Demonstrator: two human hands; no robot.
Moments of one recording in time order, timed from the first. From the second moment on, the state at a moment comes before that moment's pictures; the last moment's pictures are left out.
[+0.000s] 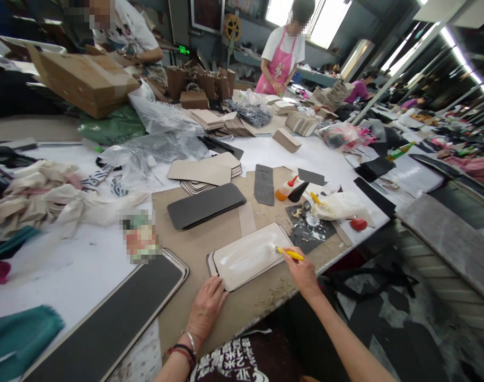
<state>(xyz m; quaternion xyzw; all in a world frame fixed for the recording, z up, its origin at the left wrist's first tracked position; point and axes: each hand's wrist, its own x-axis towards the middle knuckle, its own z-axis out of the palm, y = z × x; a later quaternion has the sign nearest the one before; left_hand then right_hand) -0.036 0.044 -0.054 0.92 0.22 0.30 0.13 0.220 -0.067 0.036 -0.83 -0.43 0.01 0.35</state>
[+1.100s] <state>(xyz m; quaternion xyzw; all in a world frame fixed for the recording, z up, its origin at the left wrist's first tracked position) -0.030 0.035 -0.042 0.93 0.27 0.25 0.06 0.312 -0.032 0.007 -0.84 -0.42 -0.03 0.35</state>
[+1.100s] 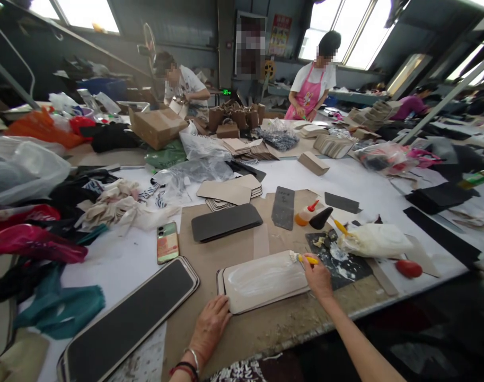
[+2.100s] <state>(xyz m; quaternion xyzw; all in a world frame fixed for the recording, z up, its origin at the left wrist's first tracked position) -0.033 0.034 -0.042 0.93 0.26 0.24 0.07 0.293 -0.071 0.026 -0.82 -0.48 -0.03 0.30</state>
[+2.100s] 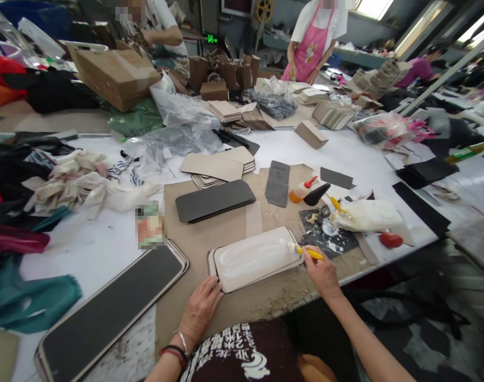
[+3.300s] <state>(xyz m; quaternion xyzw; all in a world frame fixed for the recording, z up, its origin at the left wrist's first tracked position) -0.027 0.034 -0.019 0.90 0.34 0.21 0.18 0.238 0.019 0.049 -0.78 -0.56 0.10 0.25</state>
